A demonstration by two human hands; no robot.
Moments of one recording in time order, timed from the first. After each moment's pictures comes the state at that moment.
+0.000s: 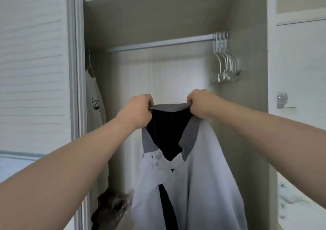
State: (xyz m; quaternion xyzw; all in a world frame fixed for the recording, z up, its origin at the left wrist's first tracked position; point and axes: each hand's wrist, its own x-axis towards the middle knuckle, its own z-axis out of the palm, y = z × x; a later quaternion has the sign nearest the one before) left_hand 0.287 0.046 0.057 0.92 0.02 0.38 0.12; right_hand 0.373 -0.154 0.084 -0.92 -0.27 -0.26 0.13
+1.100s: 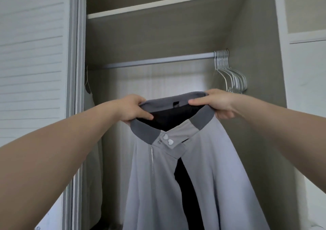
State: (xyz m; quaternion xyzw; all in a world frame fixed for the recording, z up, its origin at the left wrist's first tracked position) left_hand 0.308 0.108 0.129 0.93 -0.01 0.23 0.28; right_hand 0.405 -0.165 0.137 -0.75 -0.34 0.04 0.57
